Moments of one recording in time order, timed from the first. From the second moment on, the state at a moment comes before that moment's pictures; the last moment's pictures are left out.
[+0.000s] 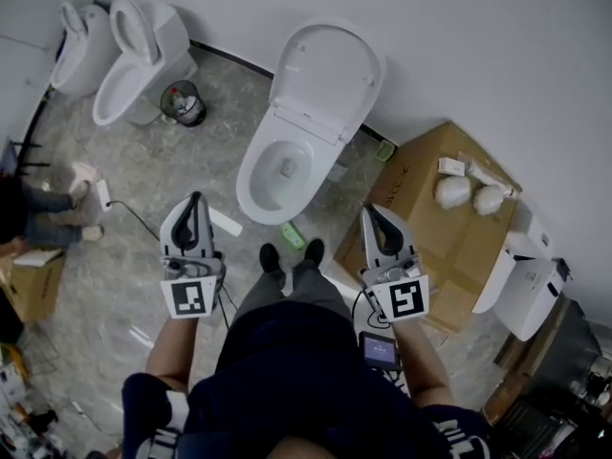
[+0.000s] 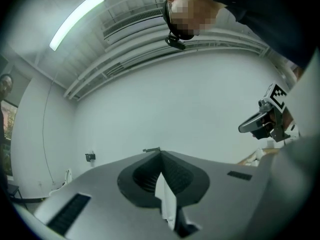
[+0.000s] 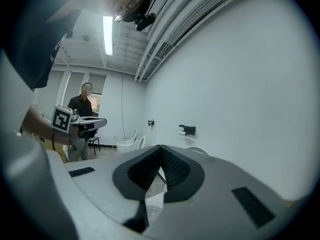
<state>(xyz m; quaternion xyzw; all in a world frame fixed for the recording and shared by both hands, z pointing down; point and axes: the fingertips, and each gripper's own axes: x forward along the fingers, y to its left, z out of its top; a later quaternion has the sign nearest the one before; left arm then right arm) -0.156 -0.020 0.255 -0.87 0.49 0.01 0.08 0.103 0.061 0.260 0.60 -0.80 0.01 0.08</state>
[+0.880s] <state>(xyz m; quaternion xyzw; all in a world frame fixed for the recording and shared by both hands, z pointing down) -0.148 -0.004 0.213 -0.86 0.50 0.03 0.11 0.136 0.082 0.228 0.64 -0.76 -0.01 0.09</state>
